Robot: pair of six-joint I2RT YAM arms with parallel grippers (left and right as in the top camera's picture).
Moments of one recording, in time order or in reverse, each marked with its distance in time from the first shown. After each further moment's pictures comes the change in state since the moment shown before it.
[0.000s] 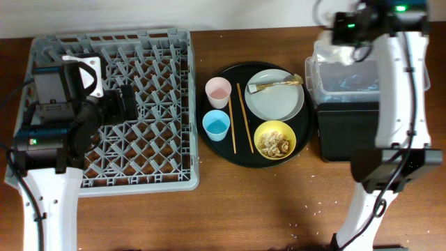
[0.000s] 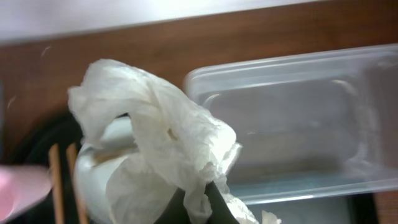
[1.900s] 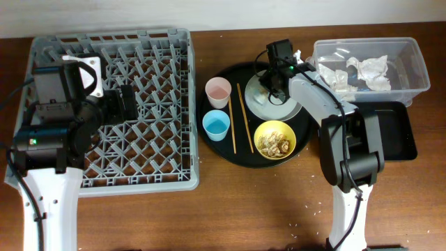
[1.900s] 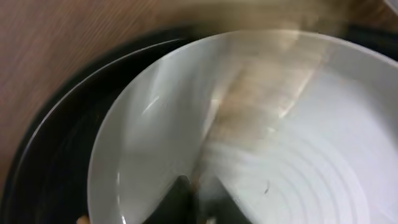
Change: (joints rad) left arm 0.000 0.000 0.000 0.000 0.000 0.000; right arm 0.295 0.066 -0.846 0.800 0.073 0.838
